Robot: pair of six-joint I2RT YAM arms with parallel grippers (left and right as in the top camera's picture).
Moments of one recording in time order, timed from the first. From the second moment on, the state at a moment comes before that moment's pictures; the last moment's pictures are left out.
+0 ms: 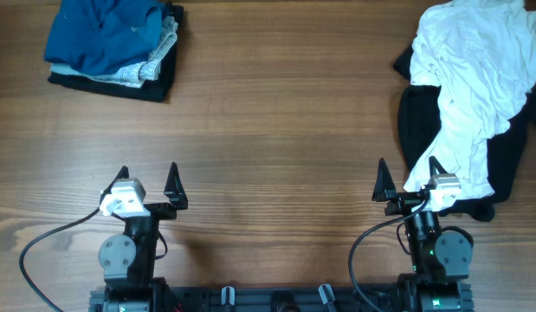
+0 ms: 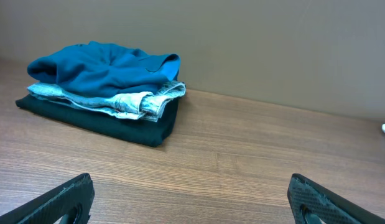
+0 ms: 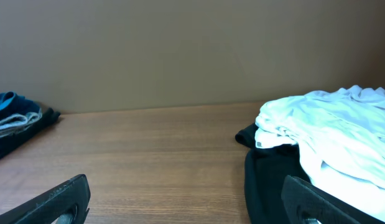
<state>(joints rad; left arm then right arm) 0.04 0.01 0.01 -0.07 0.04 -0.19 0.02 0.02 0.01 0.00 -0.05 0.10</state>
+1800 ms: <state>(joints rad) 0.04 0.01 0.01 -0.07 0.04 -0.19 0.02 0.02 0.01 0.00 -0.05 0.09</state>
